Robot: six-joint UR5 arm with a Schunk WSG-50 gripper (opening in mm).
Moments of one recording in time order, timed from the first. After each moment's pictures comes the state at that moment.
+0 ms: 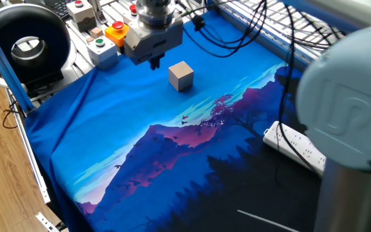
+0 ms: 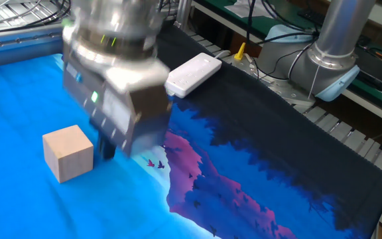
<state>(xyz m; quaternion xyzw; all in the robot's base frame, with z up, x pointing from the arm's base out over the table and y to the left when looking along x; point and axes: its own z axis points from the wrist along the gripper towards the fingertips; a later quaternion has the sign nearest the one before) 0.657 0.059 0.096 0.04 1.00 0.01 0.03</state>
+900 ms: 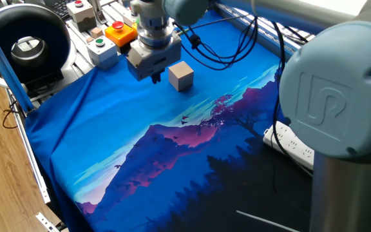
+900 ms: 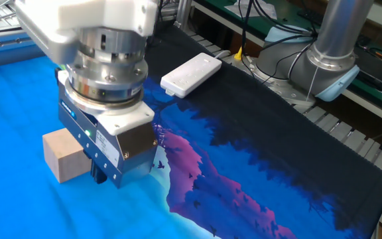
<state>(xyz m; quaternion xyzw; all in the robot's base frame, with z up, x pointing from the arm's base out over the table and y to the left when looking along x) 0.650 0.041 0.038 0.02 1.00 -0.01 0.02</state>
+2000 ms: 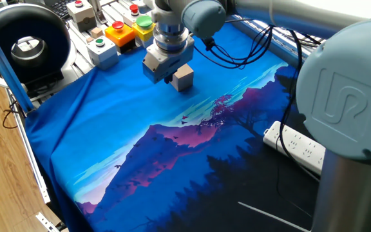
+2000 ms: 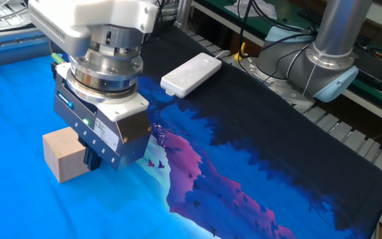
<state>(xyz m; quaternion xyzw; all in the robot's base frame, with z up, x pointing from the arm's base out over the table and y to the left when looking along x) 0.644 0.007 0.031 -0.02 1.00 -0.02 0.05</state>
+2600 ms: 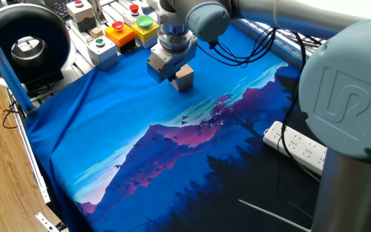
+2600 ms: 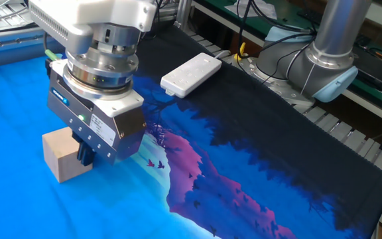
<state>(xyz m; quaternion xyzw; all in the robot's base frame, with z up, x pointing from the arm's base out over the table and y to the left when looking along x) 0.646 -0.006 0.030 -0.04 1.00 -0.03 0.06</state>
